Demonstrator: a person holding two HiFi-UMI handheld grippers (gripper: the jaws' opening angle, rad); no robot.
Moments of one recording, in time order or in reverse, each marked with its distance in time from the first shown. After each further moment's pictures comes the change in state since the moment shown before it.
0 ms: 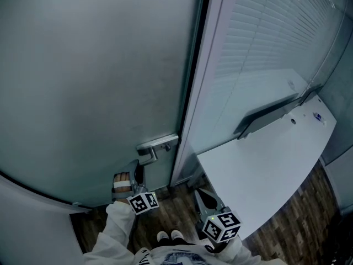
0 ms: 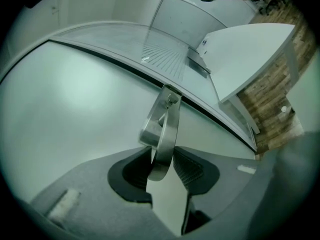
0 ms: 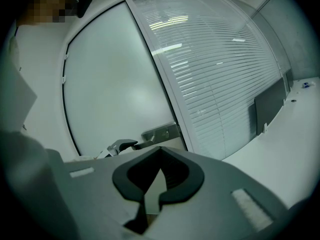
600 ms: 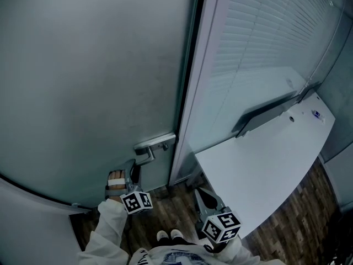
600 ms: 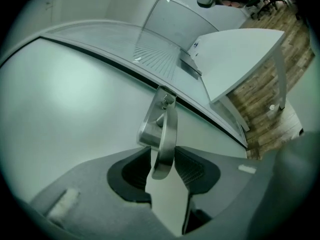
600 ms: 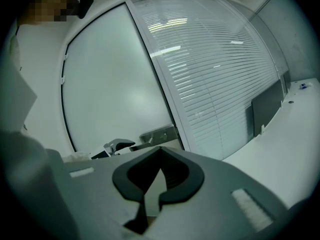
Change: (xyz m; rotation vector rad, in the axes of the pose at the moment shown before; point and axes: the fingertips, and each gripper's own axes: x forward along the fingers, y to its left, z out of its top) left arm -0.003 0.003 -0.001 0.055 -0.022 -0.099; right arm -0.006 -0.003 0.005 0.003 -0.022 -0.021
